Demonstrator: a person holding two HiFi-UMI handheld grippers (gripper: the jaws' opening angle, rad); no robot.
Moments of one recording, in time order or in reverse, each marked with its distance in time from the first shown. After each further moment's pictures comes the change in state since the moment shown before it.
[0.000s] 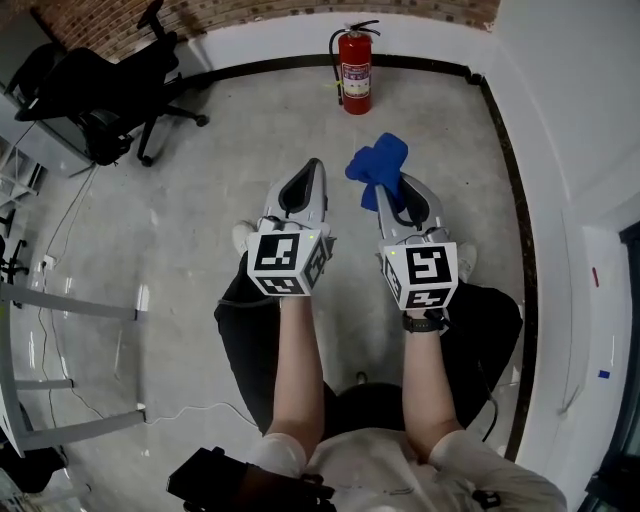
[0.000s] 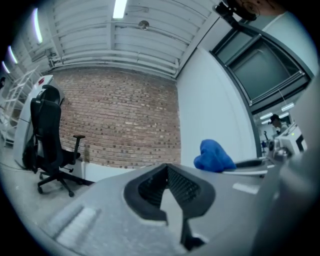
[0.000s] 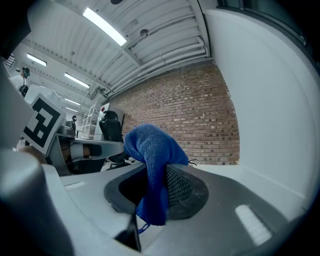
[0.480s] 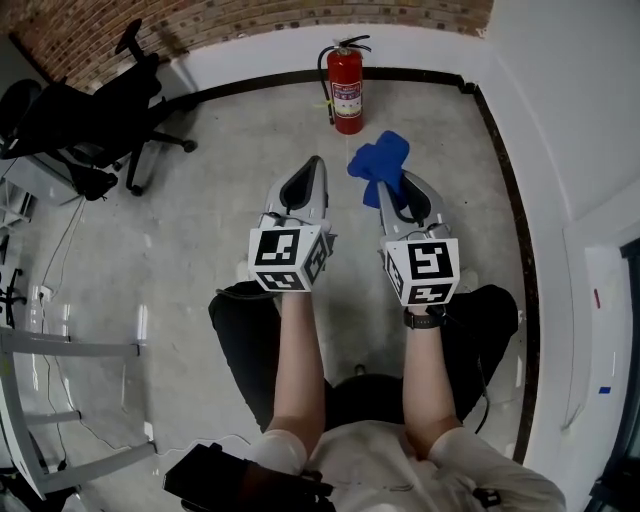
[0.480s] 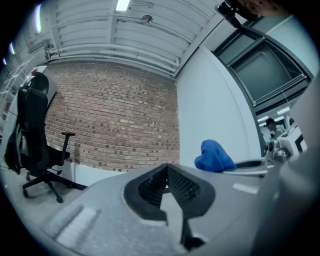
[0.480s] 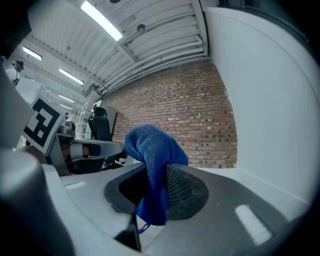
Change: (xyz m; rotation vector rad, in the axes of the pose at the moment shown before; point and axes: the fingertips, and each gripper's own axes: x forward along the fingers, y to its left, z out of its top) left arm 0.099 0.036 0.000 -0.018 -0.009 -0.074; right arm 0.088 -0.047 0.007 -0.005 0.002 -0.063
